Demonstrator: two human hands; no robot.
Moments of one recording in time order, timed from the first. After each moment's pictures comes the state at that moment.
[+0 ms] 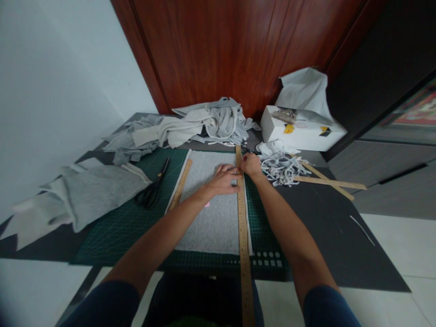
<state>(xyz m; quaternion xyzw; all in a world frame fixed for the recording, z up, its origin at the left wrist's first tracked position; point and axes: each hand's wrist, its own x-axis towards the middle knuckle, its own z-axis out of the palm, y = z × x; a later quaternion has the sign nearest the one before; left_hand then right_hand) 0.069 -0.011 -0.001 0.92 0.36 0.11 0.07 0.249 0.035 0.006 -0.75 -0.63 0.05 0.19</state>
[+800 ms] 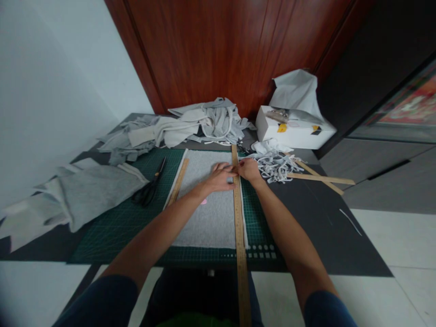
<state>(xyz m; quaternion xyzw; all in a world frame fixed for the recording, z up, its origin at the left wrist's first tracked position) 0.070 -0.007 0.000 0.93 0.36 0.09 0.08 0.253 0.000 0.008 -0.73 -0.65 0.08 0.19</state>
